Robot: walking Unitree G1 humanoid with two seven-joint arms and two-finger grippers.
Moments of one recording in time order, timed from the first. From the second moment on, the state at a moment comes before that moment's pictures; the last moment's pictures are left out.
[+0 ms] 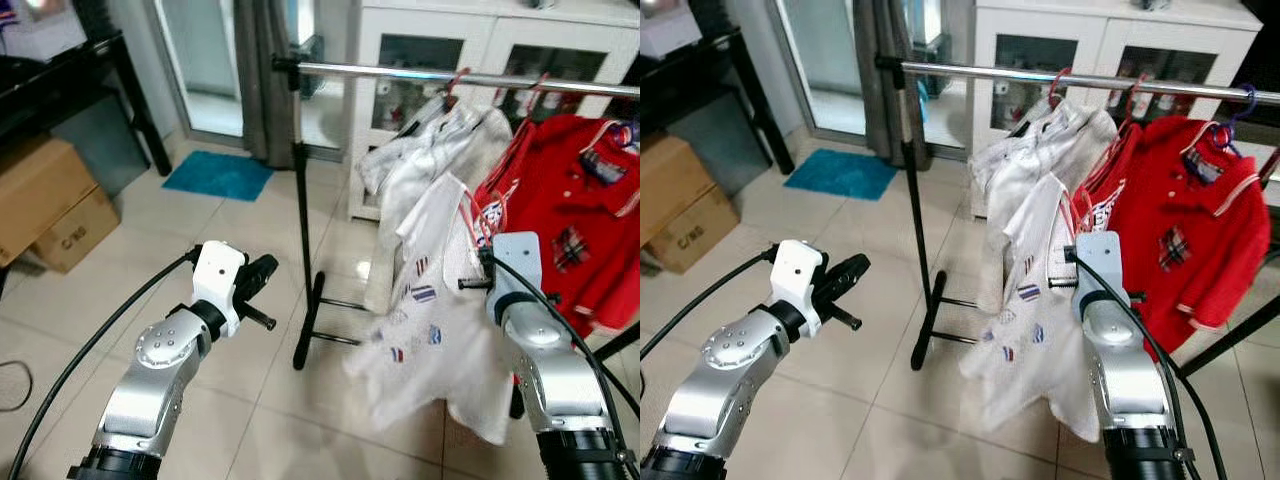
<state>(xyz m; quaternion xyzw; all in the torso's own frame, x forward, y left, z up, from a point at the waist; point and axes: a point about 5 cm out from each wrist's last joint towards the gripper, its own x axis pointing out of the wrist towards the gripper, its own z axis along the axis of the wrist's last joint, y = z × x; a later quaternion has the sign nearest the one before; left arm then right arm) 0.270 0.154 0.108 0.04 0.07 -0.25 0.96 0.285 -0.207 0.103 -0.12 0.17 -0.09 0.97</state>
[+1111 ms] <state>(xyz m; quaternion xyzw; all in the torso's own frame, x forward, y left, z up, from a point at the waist) 0.266 0.148 0.104 0.05 0.08 -0.27 0.96 0.295 -0.188 0.118 -0.11 0.15 -0.05 0.98</state>
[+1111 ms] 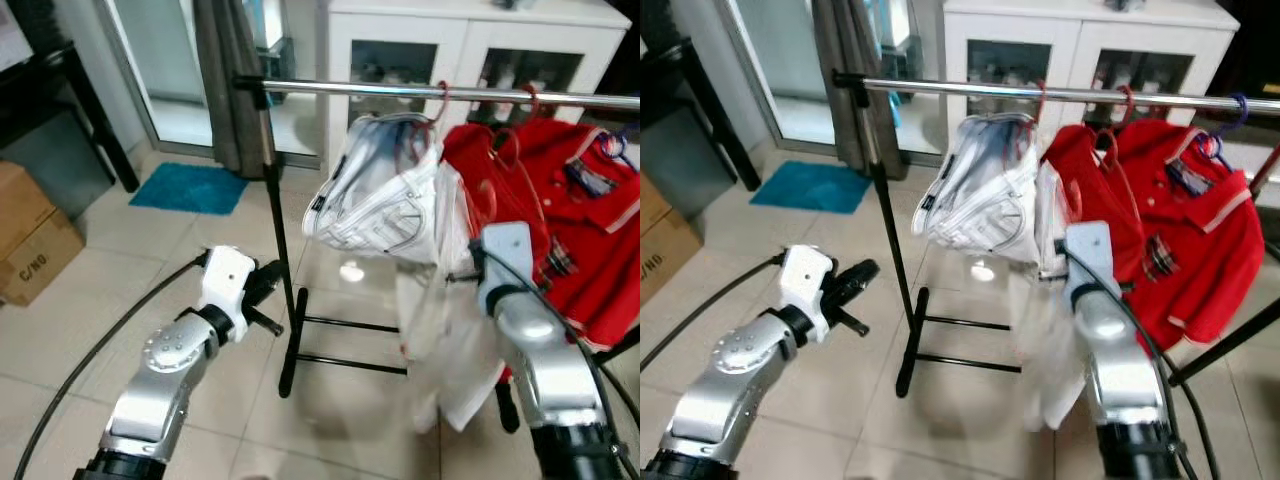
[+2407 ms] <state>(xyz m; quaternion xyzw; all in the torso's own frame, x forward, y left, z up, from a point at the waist) 0.261 0.159 0.108 0.07 0.08 -0.28 0.95 0.353 -0.067 0.149 -0.12 0.08 0.17 0.98</state>
